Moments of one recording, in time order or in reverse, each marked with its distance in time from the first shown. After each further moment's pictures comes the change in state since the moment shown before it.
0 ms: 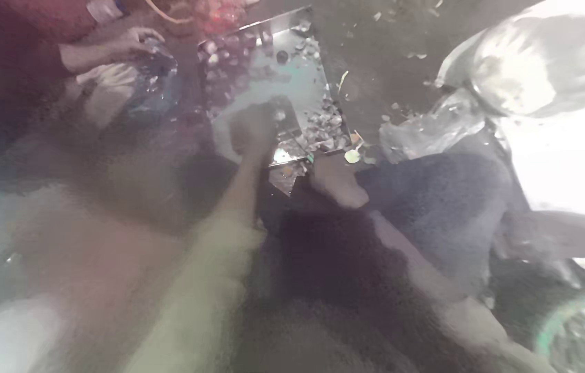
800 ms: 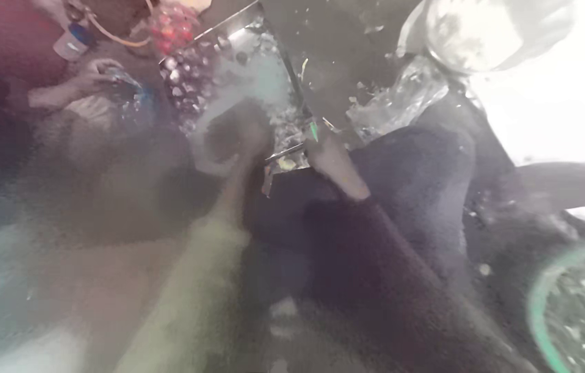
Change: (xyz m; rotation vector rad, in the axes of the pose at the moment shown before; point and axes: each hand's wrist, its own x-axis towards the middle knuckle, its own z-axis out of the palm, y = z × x) left_hand -0.011 0.029 0.074 -0.128 0.089 0.484; right_hand 0.013 0.052 -0.037 0.509 0.224 0.032
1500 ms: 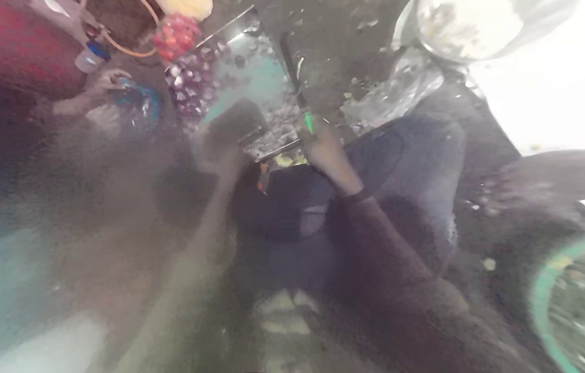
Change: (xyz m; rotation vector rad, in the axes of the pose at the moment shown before) left_hand -0.058 0.011 -0.067 0.407 -0.565 -0.478; right_hand -0.010 -0.005 -0.018 0.210 -0.009 -0.001
